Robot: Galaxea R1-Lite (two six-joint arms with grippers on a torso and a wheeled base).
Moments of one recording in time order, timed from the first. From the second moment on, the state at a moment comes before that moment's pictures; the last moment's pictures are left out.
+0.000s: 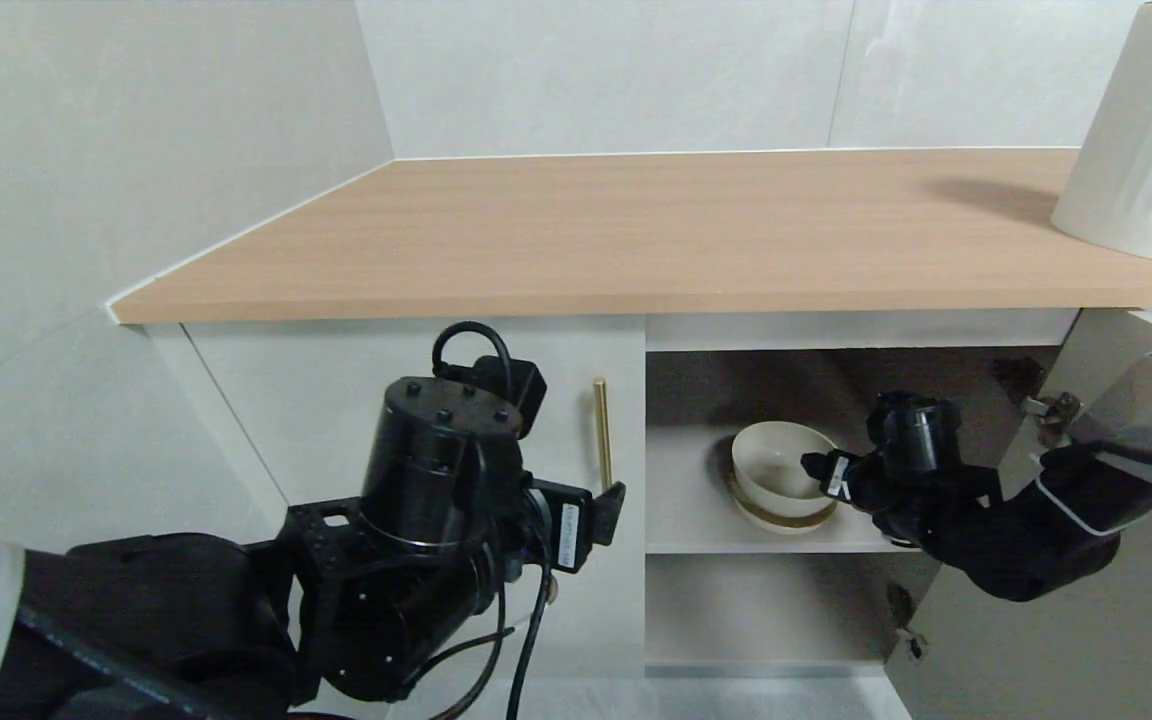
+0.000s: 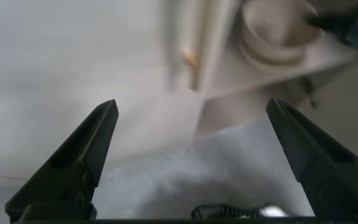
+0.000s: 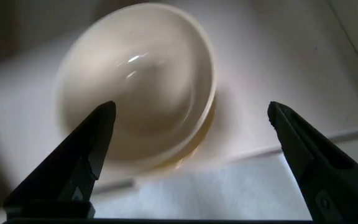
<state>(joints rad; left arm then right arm) -0.80 1.73 -0.80 -0.47 0.43 -0.26 0.32 2.15 -0.85 -0.79 -0.32 0.49</state>
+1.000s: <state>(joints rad) -0.53 1.42 -0.55 -0.41 0.29 -0.21 0.54 1.28 -0.77 0.15 -0.13 0.40</state>
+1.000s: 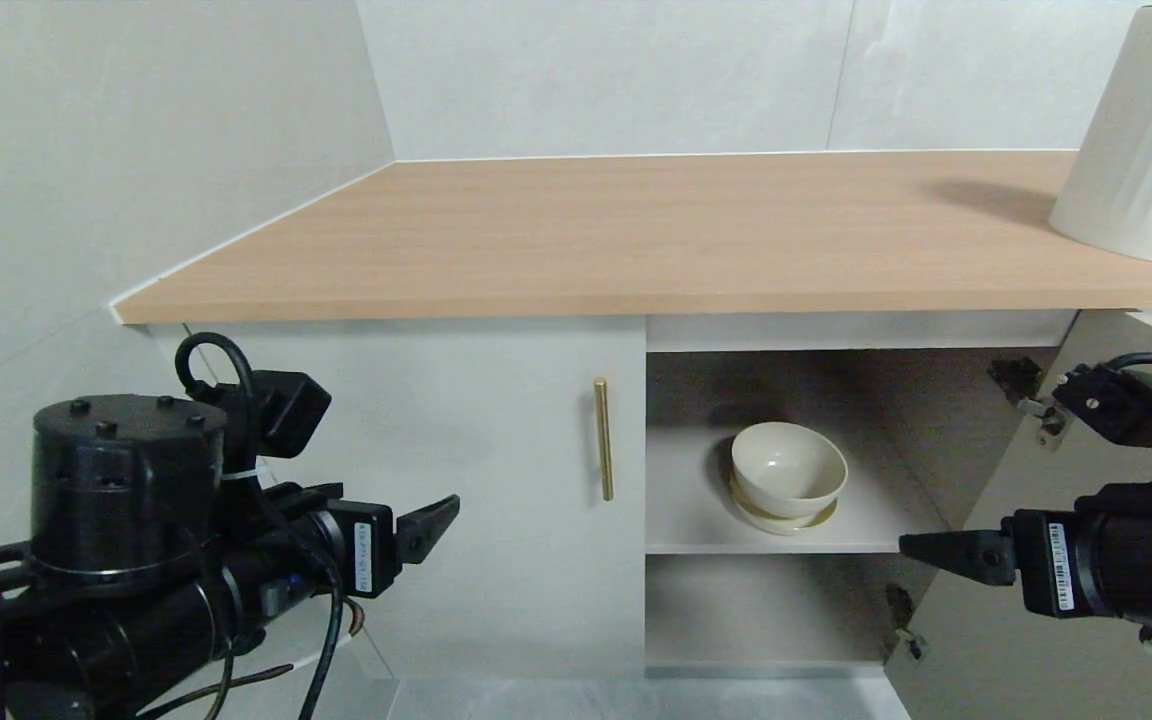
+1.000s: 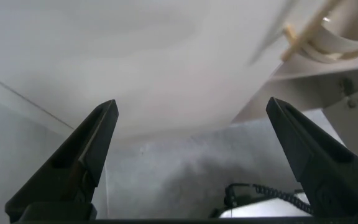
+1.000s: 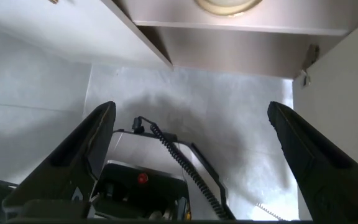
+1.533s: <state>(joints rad) -0.56 1.42 -0.55 -0.41 0.30 -0.21 0.55 1.26 -0.76 0.15 -0.14 0.40</state>
